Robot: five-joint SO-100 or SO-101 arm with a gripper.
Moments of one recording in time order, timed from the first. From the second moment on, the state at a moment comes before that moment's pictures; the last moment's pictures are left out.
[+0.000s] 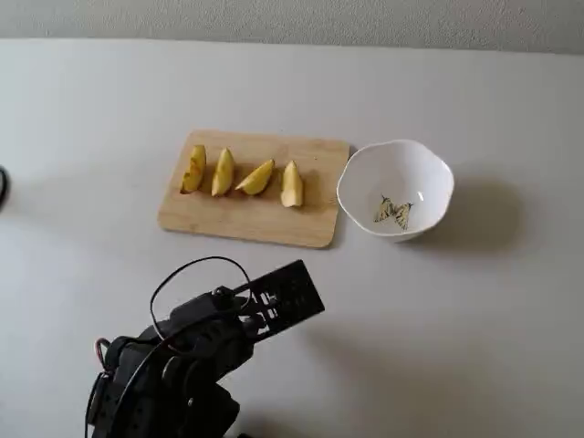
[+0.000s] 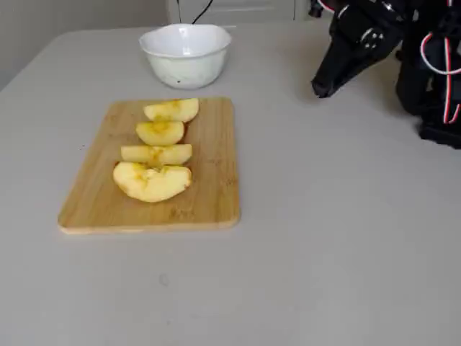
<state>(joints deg) -9.7 188.3 168.7 73.1 -39.7</state>
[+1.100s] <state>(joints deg) -7.4 87.7 91.1 62.7 -81.1</state>
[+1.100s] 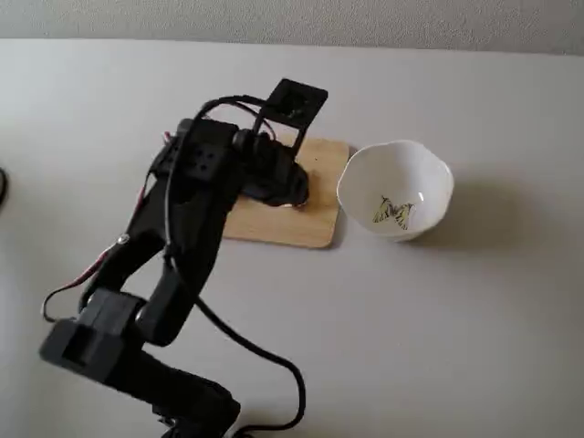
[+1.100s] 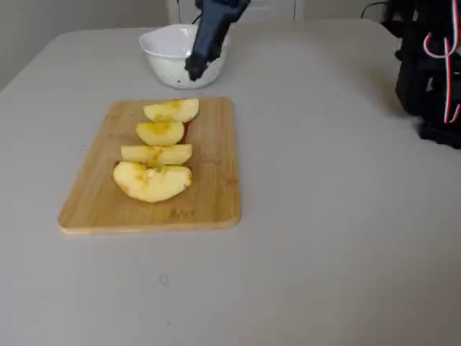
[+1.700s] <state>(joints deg) -7.2 67.0 78.2 59.2 -82.9</state>
